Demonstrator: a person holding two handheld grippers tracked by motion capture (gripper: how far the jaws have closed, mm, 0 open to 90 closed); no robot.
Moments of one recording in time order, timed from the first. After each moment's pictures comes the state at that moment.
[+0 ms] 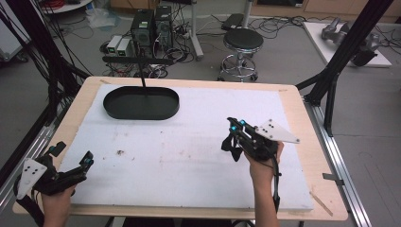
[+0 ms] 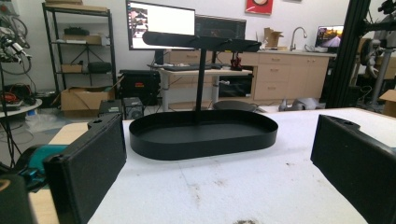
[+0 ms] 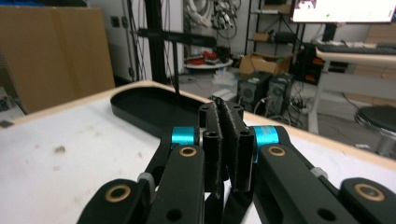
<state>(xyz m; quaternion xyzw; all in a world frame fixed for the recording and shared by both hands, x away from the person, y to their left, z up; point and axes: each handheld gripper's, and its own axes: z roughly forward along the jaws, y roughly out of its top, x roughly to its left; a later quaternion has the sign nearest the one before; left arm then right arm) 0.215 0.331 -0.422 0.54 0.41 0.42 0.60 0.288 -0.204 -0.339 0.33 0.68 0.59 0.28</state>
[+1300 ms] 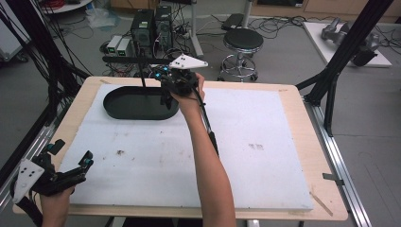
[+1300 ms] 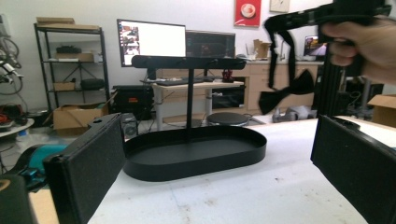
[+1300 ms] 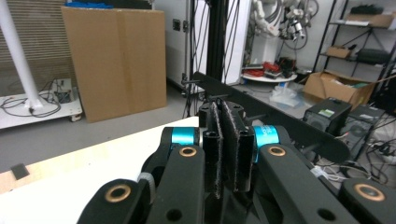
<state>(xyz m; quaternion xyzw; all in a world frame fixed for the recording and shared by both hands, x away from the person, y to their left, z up) 0.210 0.325 -0.409 0.54 0.38 0.43 0.62 0.448 -0.017 -0.284 0.23 0.72 0.62 0.21</state>
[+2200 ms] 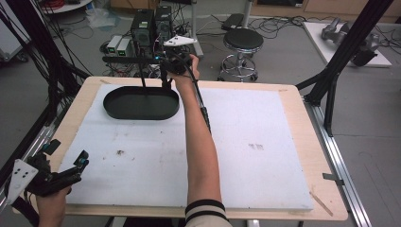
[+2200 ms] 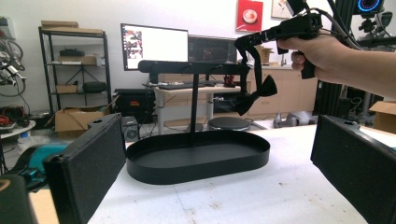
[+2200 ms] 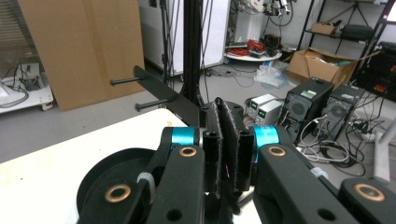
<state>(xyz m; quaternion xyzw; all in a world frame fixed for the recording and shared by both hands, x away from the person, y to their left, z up) 0.207 0.333 -0.408 0.53 0.38 0.43 0.62 0.531 0.002 -0.281 0.26 0.75 0.57 0.22</state>
